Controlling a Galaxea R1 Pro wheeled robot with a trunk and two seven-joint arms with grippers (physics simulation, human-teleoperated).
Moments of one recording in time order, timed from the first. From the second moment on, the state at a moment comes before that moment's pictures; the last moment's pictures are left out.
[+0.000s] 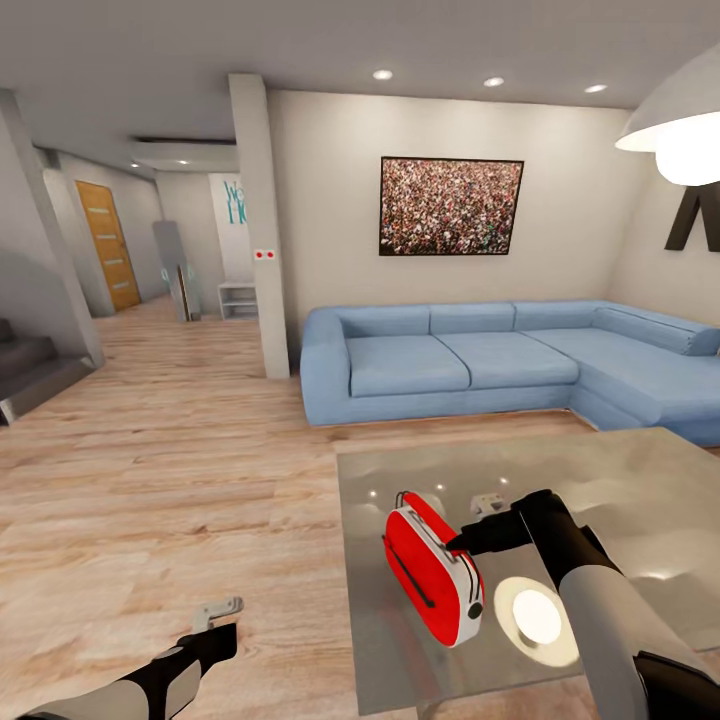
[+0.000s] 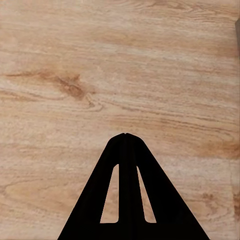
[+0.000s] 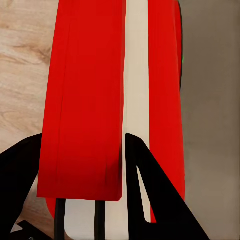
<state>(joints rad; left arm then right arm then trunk) -0.65 0.07 -0.23 0.00 0.44 -0.11 -0.04 -0.81 -0.06 -0.28 -0.60 0.67 0.71 0.91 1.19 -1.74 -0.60</state>
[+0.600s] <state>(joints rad) -0.65 0.07 -0.23 0.00 0.44 -0.11 -0.04 -0.81 -0.06 -0.28 -0.60 0.67 0.69 0.91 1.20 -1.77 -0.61</state>
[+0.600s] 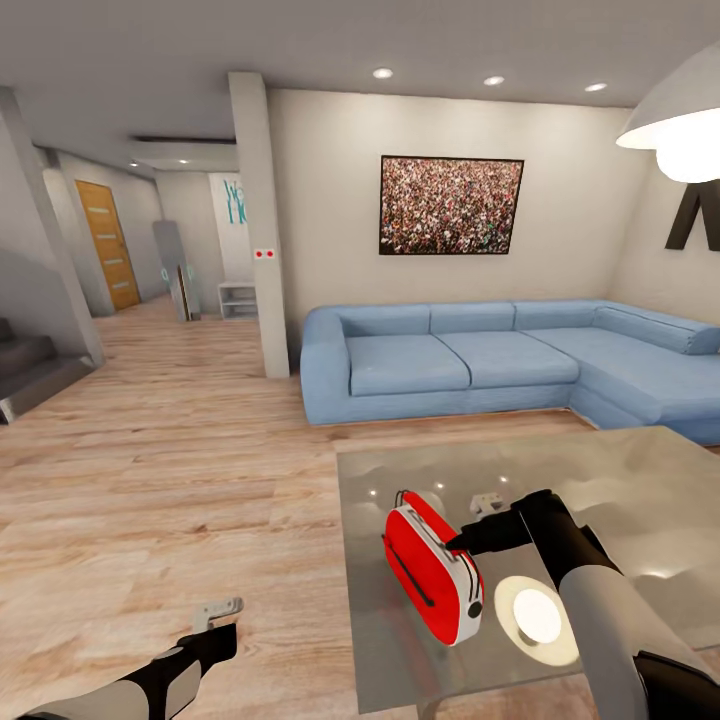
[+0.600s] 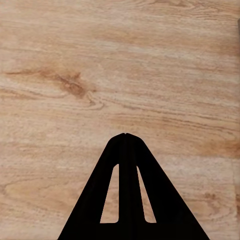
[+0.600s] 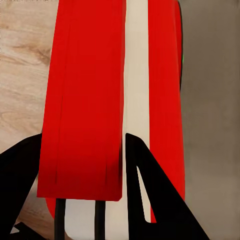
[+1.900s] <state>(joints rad) -0.65 0.07 -0.23 0.00 0.44 -0.11 -0.04 -0.81 -0.05 -0.28 -0.59 0.66 0.68 0.91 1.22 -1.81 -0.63</state>
